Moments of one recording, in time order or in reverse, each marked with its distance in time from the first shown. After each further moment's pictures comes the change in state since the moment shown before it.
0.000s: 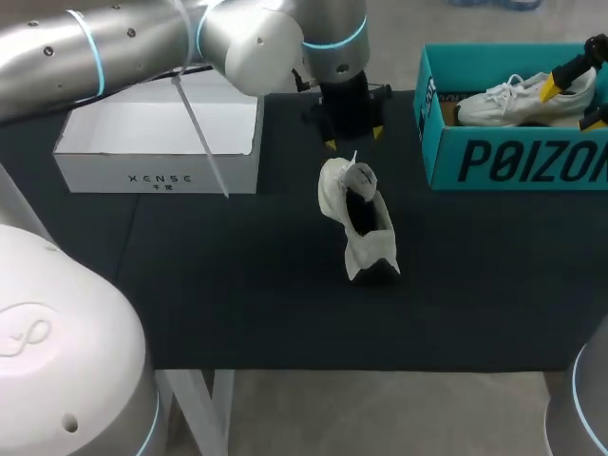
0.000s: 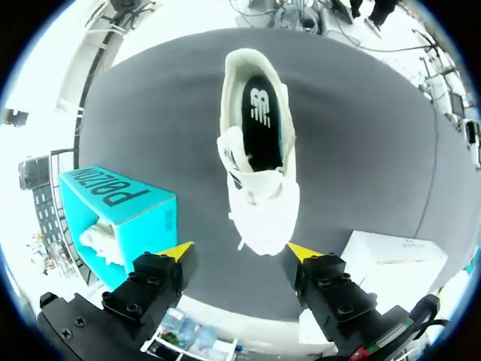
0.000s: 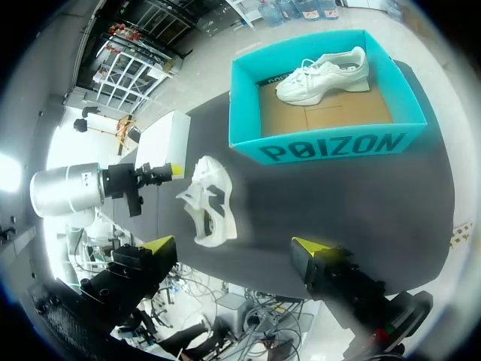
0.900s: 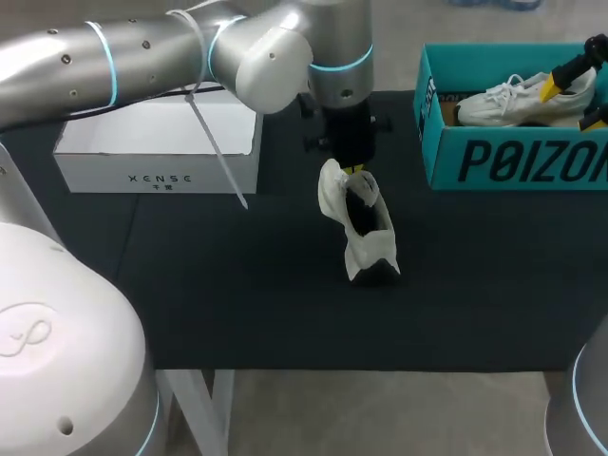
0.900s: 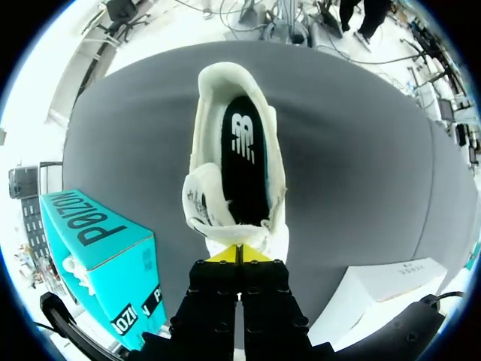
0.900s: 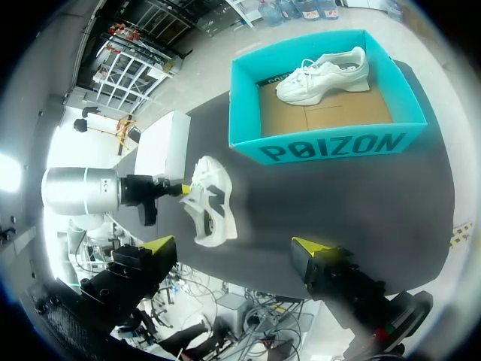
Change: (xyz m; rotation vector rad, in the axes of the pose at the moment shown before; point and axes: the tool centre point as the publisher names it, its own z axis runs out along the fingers) left arm 0.022 -0.049 0.038 0.138 0.077 0.021; right arm 0.000 0.000 0.000 0.000 0.000 0.000
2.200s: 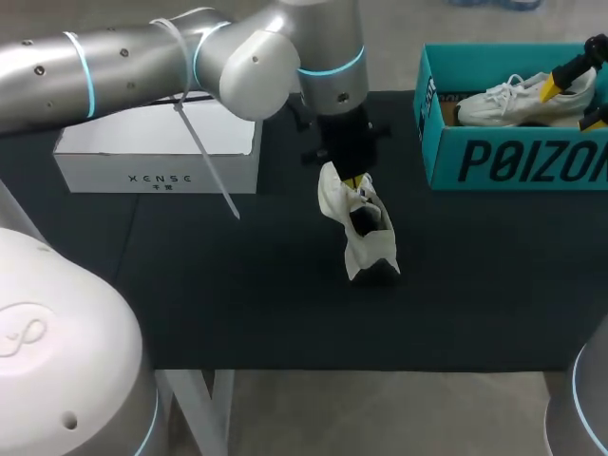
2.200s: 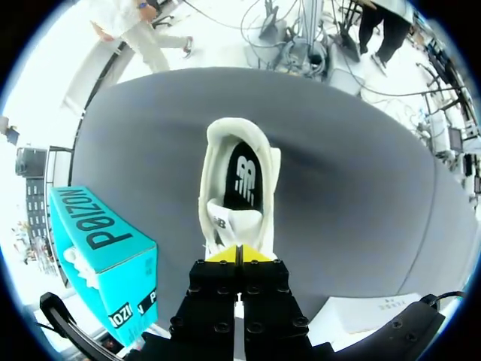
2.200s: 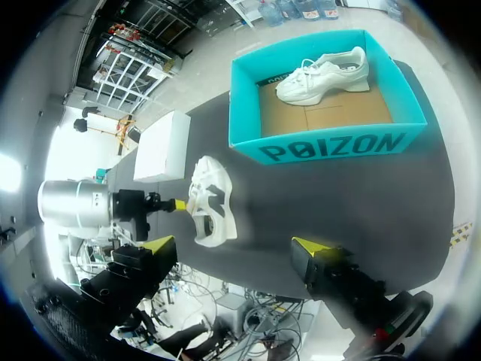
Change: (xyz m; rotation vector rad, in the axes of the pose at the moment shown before) left arm 0.007 -0.039 -0.021 0.048 -0.036 -0.125; right arm 0.000 0.000 0.000 0.000 0.000 0.000
